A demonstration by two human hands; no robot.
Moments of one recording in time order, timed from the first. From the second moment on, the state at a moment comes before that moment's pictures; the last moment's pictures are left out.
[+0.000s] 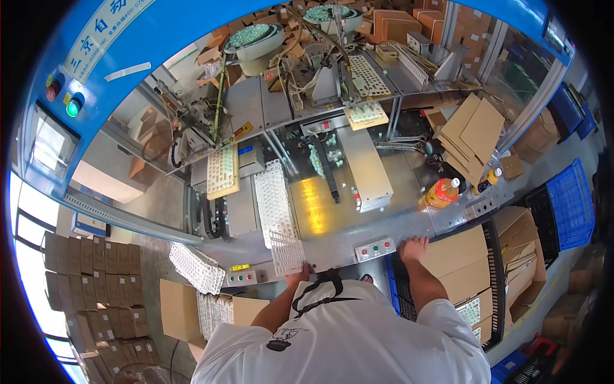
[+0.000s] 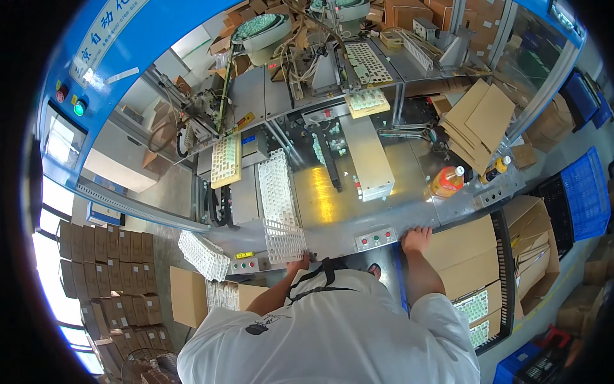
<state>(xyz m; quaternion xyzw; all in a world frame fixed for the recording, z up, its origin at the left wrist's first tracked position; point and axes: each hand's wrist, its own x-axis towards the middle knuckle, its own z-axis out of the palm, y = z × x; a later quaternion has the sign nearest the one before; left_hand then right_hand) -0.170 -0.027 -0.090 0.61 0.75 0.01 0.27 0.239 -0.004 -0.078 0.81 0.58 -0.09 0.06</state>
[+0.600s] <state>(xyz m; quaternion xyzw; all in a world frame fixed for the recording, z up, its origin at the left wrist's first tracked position) -0.184 -0.033 -0.154 0.63 0.76 0.02 0.18 0.240 -0.004 -0.072 0.81 0.58 -0.09 0.06</state>
